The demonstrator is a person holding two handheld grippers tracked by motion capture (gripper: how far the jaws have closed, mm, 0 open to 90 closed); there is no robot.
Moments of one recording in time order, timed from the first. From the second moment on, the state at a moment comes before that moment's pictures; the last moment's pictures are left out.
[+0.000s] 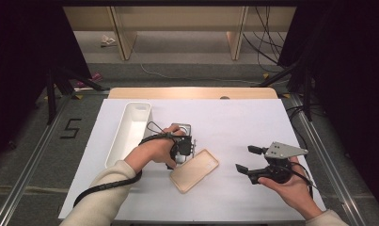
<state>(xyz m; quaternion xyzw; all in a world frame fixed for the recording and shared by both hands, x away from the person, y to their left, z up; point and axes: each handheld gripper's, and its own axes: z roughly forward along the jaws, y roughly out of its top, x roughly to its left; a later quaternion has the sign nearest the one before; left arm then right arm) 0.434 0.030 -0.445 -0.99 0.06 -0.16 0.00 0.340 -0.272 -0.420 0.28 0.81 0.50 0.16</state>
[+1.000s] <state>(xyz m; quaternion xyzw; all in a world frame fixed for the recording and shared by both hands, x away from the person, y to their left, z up) 0.437 0.033 -0.457 -0.99 0.05 -0.16 -0.01 0.340 -0.272 -0.421 0.28 0.81 0.49 0.16</state>
